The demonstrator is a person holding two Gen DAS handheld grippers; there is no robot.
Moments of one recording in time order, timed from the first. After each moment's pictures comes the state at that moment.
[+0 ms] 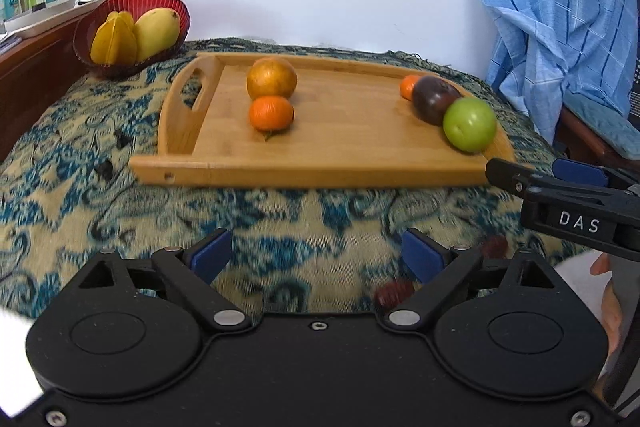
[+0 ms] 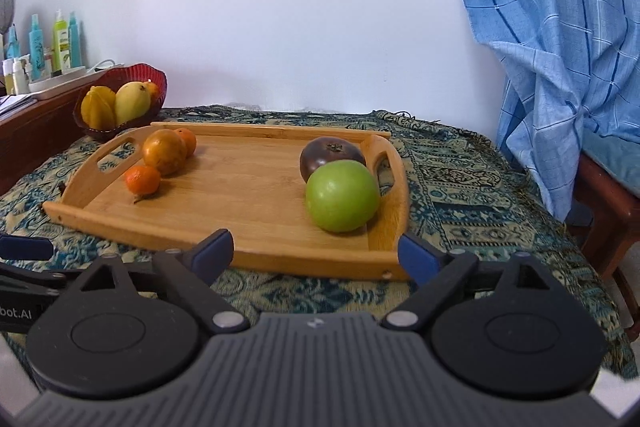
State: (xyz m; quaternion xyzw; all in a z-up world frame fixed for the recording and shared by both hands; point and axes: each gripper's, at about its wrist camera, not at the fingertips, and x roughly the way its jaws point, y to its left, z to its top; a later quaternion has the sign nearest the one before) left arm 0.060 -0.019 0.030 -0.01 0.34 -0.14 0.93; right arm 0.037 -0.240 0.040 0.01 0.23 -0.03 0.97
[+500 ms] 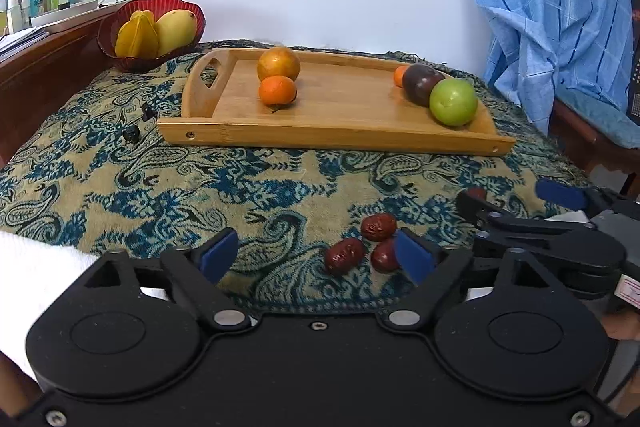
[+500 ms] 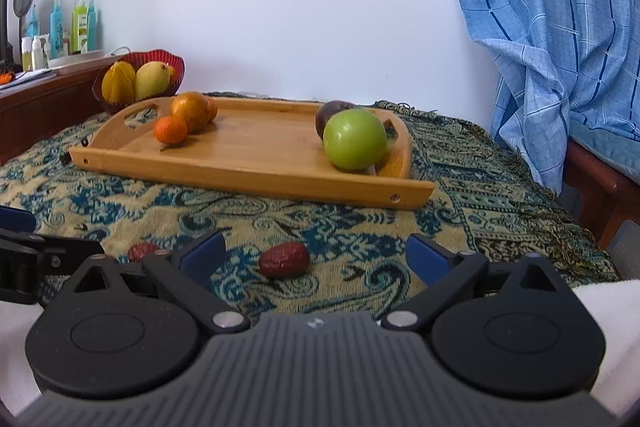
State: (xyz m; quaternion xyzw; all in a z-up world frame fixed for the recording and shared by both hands) left arm -0.001 -0.018 0.025 -0.01 0.33 -0.12 0.94; right arm -0.009 -0.220 0.004 -0.02 0.23 -0.02 0.97
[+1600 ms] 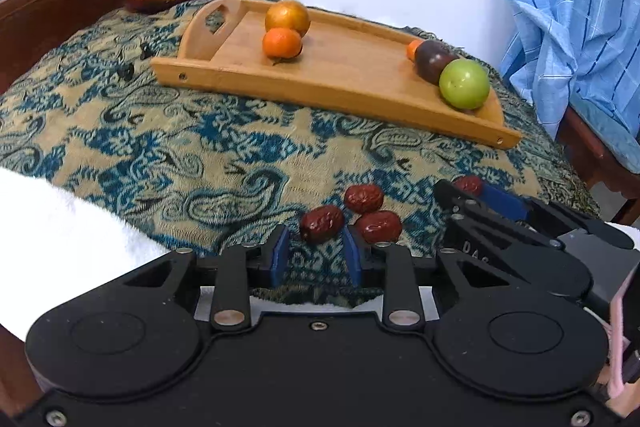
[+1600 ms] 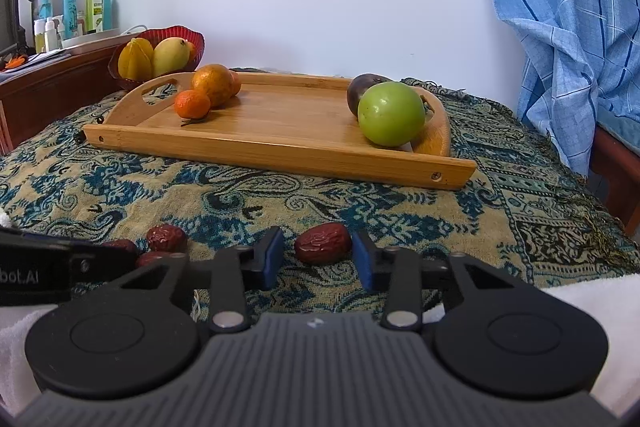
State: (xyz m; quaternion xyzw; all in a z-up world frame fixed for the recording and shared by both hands) left arm 0.008 -0.029 0.010 -0.07 0.39 -0.10 0.91; right arm 0.005 -0.204 -0.006 -0.02 0.26 0.01 0.97
